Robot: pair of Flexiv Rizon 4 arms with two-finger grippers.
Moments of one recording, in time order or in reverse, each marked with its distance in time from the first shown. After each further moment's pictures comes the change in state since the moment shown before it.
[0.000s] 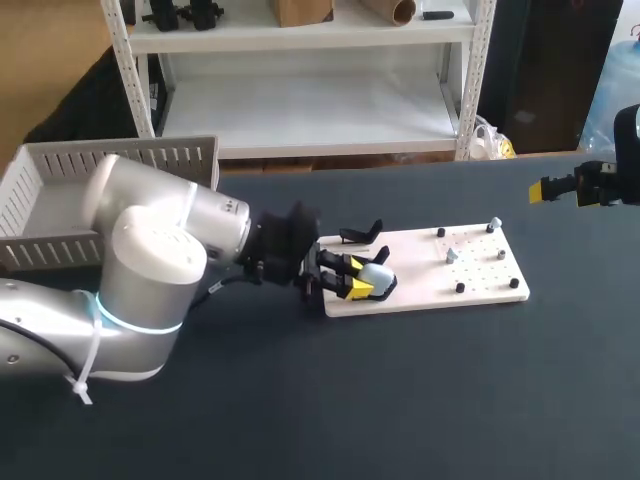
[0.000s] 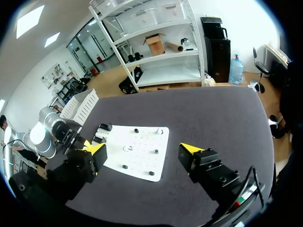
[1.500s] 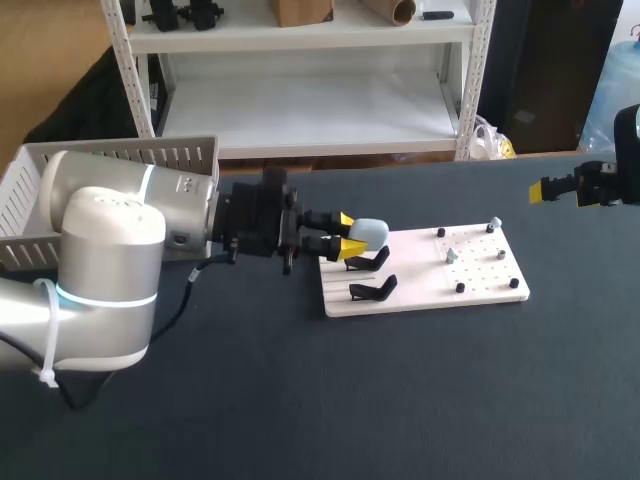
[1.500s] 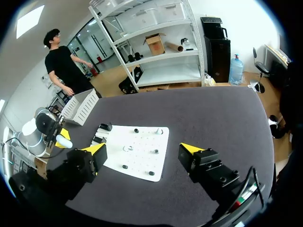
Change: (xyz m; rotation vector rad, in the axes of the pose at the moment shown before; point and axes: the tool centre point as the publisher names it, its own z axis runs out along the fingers) left arm -0.079 -0.017 -0.047 -0.019 -0.221 0.145; right arm 0.000 0.000 0.000 0.000 0.000 0.000
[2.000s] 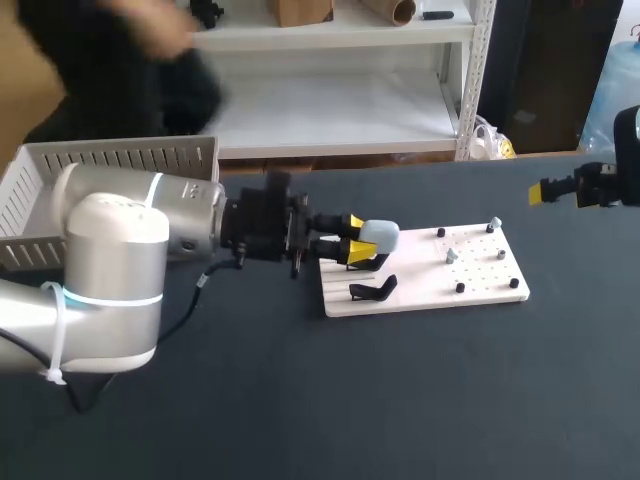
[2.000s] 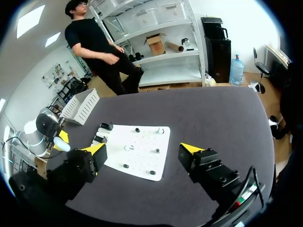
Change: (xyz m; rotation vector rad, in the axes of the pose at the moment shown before) left arm -0.013 -0.014 0.014 0.050 -0.095 -0.022; right arm 0.004 0.005 -0.001 -0.009 -0.002 -0.015
